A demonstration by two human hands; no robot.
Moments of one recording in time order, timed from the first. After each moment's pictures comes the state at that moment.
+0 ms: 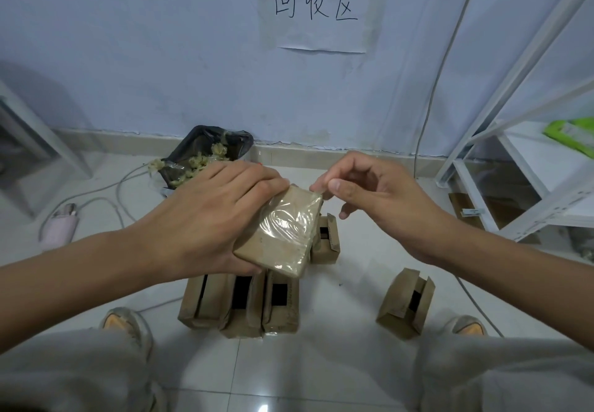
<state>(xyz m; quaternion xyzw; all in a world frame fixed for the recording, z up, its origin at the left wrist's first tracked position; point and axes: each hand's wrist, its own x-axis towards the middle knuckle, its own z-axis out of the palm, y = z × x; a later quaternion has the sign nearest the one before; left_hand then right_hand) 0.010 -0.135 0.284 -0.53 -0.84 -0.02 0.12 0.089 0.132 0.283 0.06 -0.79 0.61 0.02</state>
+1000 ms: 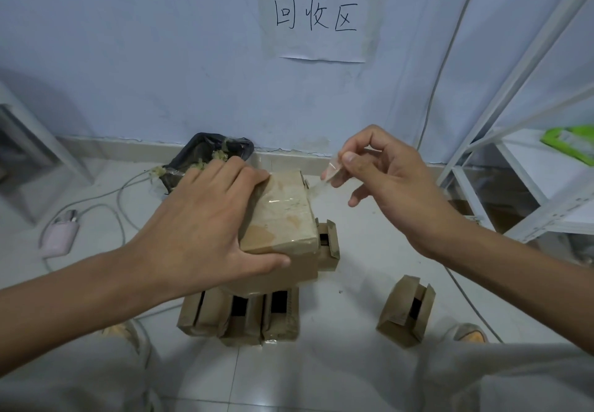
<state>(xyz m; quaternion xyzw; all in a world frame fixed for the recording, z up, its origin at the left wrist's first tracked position) 0.032 -0.131 0.299 -0.39 -0.91 -0.06 0.08 0.086 0.127 0.306 0.01 -0.78 0.62 0.10</state>
